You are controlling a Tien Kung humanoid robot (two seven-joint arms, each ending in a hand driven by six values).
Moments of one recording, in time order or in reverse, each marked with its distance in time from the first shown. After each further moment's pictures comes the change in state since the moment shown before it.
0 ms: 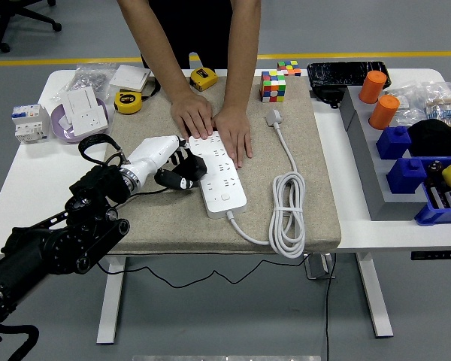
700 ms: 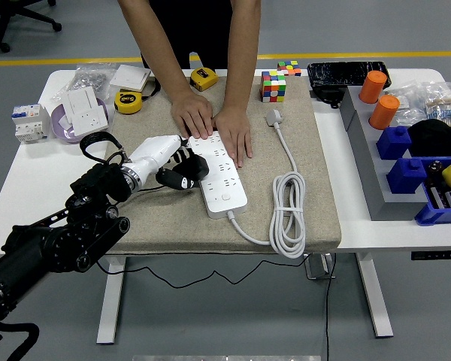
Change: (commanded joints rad) left arm -0.009 0.002 -0.003 -0.002 -0.012 -0.022 -0.003; right arm 0.000 0.001 0.008 0.000 -0.001 0.002 0.002
